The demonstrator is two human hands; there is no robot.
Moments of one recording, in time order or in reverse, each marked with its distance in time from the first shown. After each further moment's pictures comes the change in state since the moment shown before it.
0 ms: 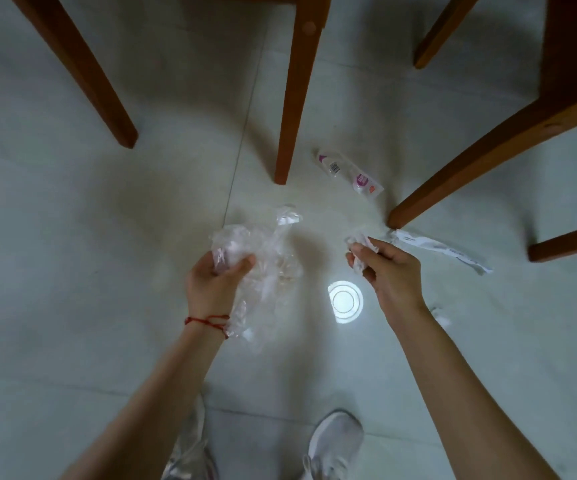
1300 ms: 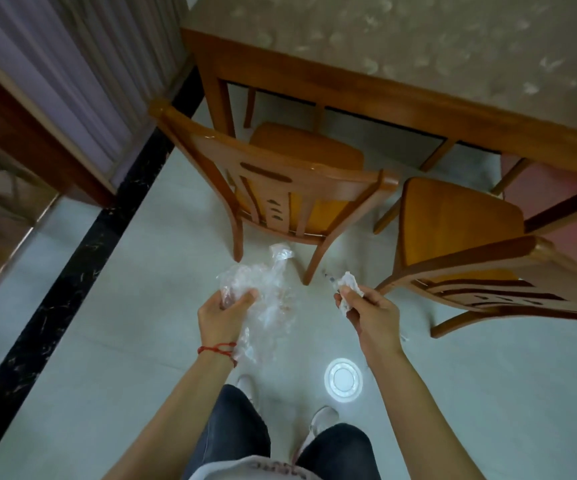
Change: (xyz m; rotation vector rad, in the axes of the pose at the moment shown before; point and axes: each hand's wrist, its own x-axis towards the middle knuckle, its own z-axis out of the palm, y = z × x) left_hand -0.275 0.431 -0.309 -0.225 0.104 0.046; right_hand -0.449 -0.383 0.089 0.059 -0.028 -0.055
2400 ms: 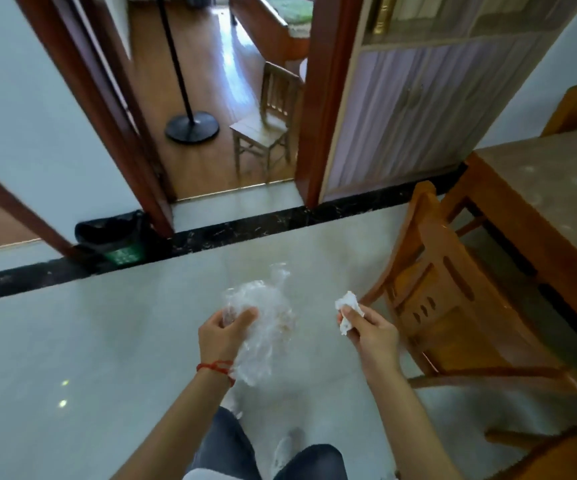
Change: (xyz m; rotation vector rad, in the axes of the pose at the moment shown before) left_hand -0.131 -0.022 -0.118 -0.445 0.836 -0.072; right_hand -0.071 0.003 0.120 -0.474 -0.839 -0.016
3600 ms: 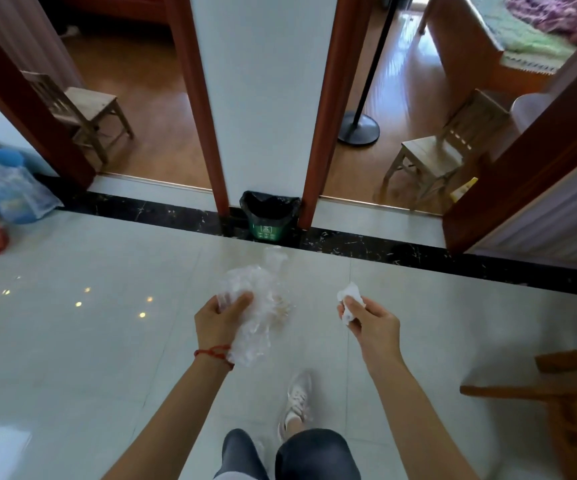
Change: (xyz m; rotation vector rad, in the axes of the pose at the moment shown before) left_hand 0.137 -0.004 -0.365 -0.150 0.472 -0.039; right_hand -0.109 0.125 0.370 -0.163 -0.397 0.129
